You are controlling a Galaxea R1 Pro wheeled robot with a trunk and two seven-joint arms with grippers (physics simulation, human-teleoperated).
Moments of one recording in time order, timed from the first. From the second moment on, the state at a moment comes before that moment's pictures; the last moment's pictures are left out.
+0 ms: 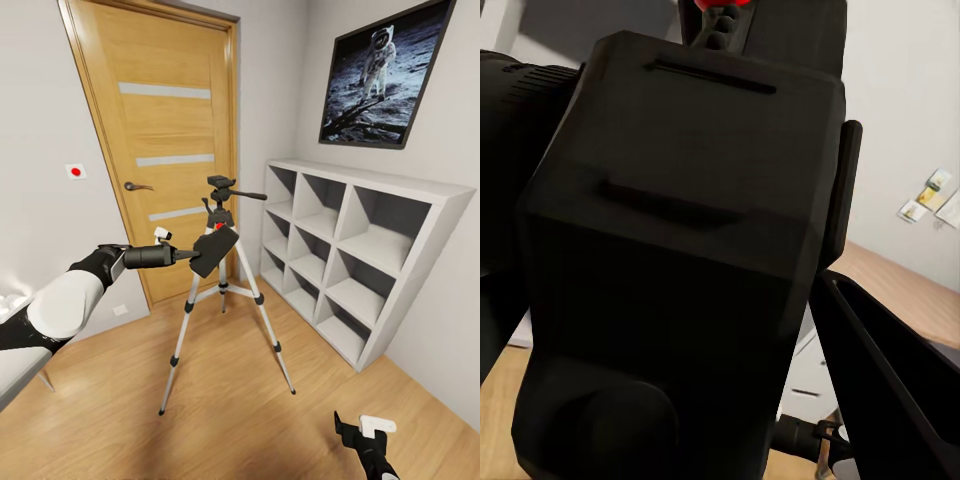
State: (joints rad) left arm -1.40 0.11 0.65 -0.17 -0.63 0.37 -1.57; right arm -0.56 -0.12 -0.23 0.07 0.07 -0.65 -0.01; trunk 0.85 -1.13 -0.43
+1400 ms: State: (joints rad) left arm -1.40 0.11 0.65 -0.17 -0.63 0.37 -1.57; right arm -0.56 -0.12 -0.23 0.07 0.07 -0.65 -0.01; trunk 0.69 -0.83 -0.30
